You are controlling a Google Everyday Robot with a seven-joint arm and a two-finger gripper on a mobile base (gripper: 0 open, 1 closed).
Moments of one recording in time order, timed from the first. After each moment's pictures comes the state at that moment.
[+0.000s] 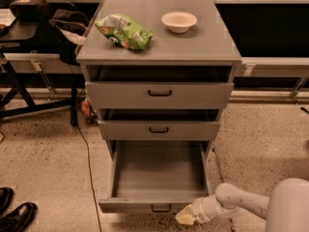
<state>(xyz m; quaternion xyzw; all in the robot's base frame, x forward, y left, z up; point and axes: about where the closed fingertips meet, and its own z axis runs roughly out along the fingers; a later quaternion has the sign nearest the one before) 0.437 -0.125 0.218 -0.42 0.82 0.35 0.16</state>
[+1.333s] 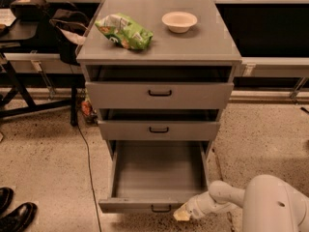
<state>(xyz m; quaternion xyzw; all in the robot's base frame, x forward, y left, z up) 0.467 -0.122 0.160 -0.40 0.84 0.35 0.14</state>
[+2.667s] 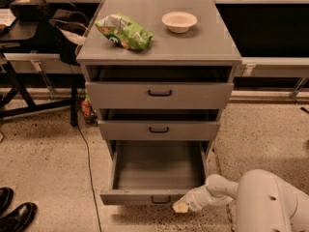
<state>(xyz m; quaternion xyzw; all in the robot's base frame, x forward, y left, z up) 0.502 -0.119 0.160 -0.40 0.84 0.32 0.15</state>
